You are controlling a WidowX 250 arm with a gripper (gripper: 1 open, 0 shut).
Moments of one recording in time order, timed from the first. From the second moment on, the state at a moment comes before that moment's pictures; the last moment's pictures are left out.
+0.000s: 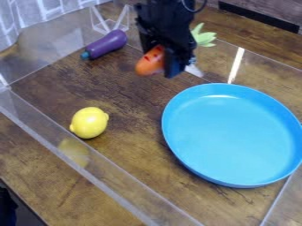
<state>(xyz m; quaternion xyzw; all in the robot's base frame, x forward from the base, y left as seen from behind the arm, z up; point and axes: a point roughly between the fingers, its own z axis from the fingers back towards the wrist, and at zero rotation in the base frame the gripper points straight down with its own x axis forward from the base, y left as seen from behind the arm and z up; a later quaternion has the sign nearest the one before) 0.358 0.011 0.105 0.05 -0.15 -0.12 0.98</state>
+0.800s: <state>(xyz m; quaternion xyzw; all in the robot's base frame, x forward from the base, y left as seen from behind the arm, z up) 0.361 0.004 0.112 0.06 -0.15 -0.14 0.98</state>
